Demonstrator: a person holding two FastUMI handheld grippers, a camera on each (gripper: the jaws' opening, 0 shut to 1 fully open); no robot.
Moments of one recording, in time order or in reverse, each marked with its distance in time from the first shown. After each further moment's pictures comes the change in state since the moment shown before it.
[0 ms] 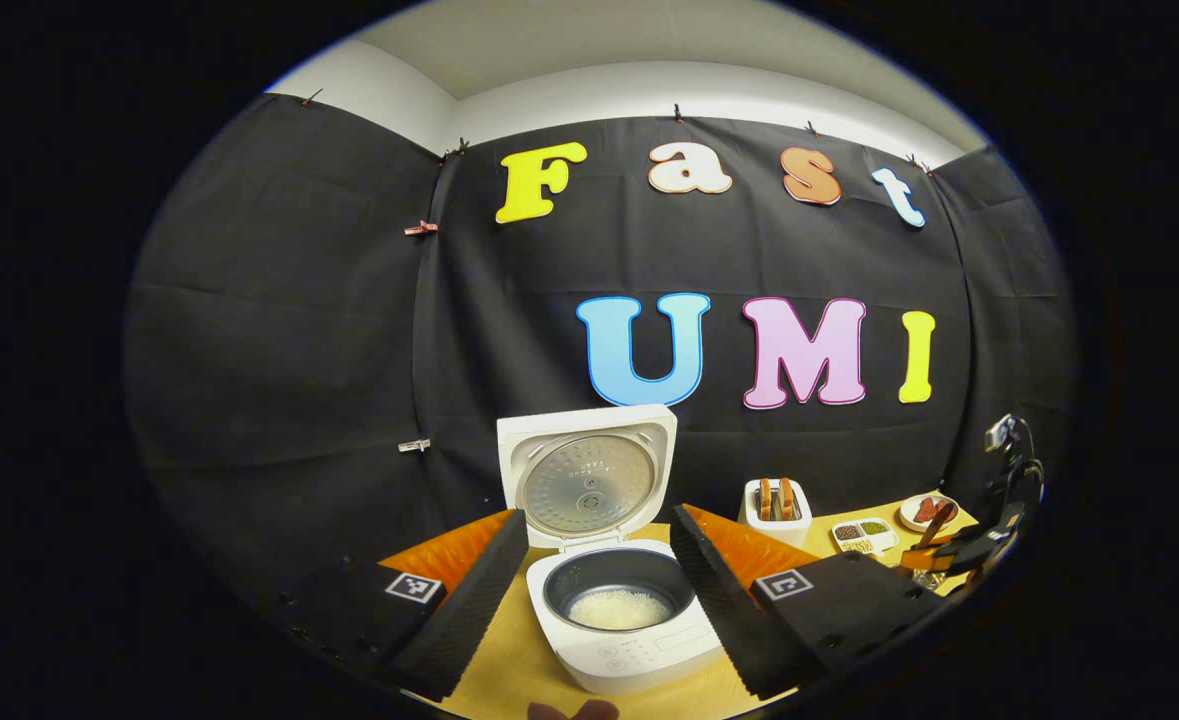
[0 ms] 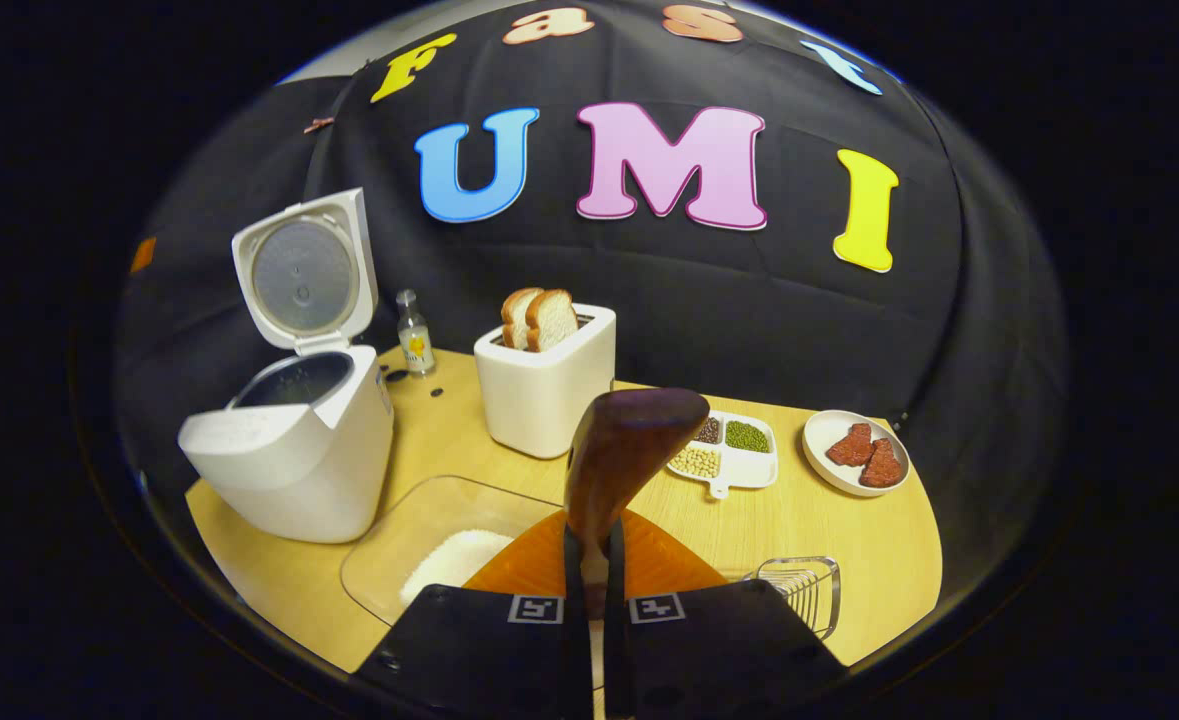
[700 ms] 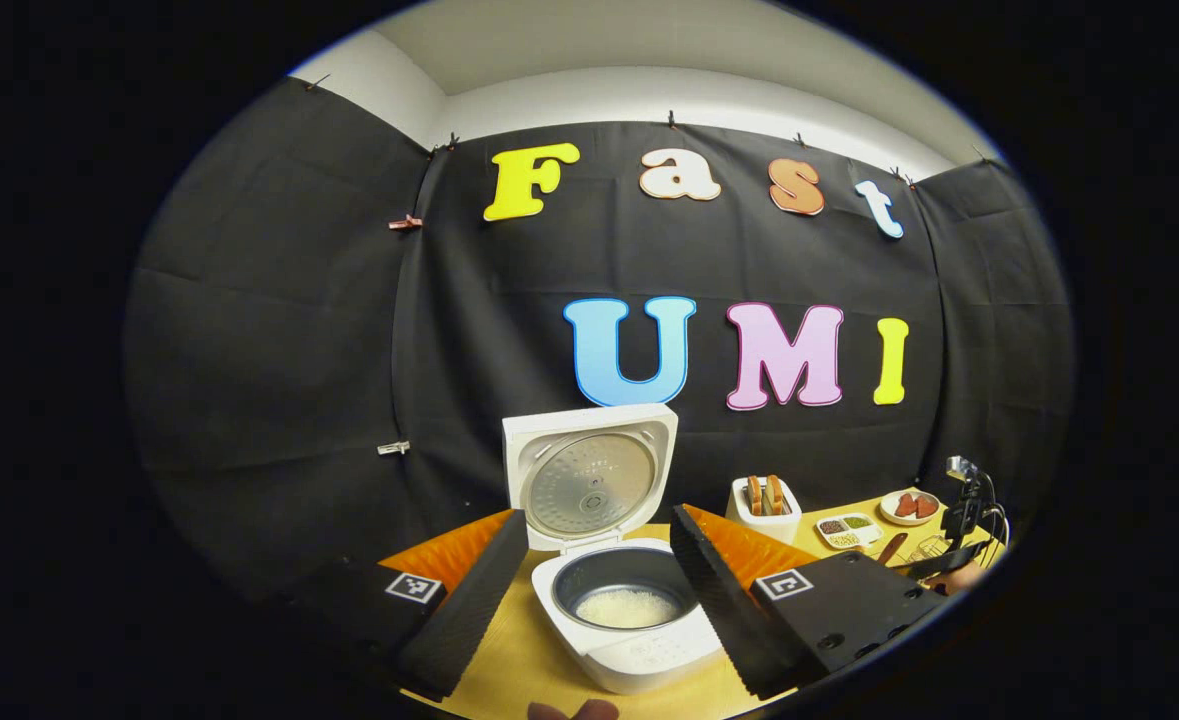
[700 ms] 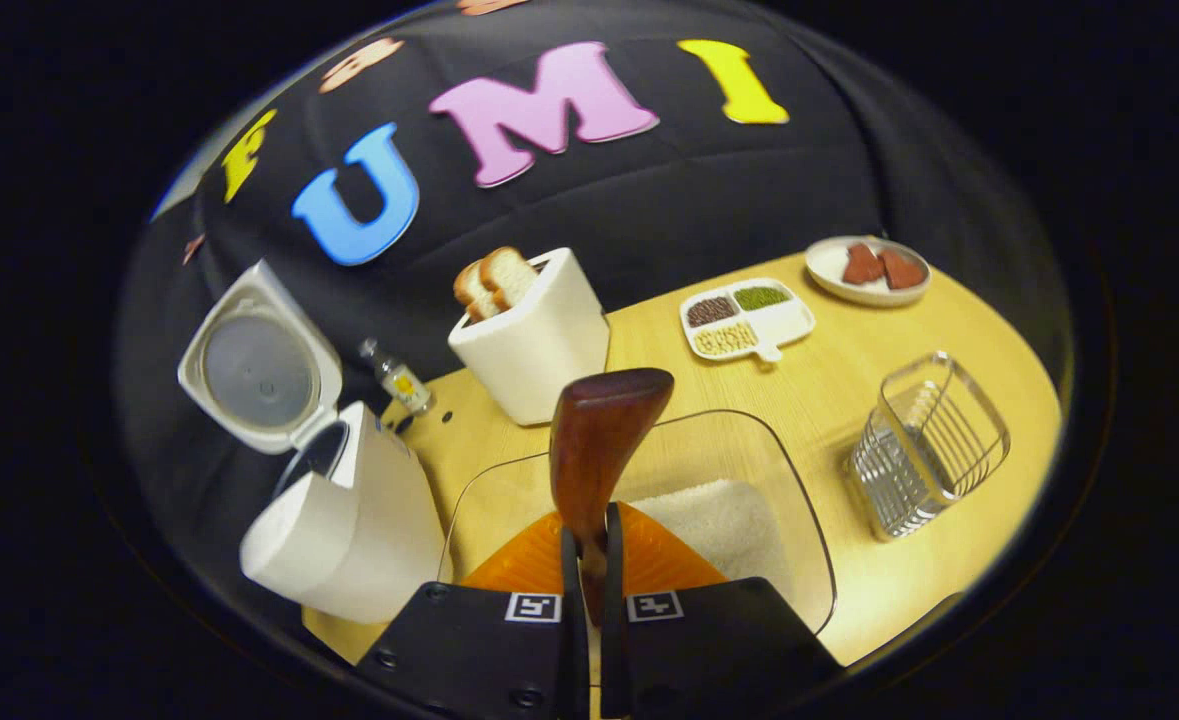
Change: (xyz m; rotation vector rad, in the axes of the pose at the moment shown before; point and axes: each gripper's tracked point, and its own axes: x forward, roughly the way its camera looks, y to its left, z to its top) left arm -0.002 0.035 -0.006 -0.011 -0.019 -0.104; right arm 0.013 0.048 -0.042 0.690 0.087 0.008
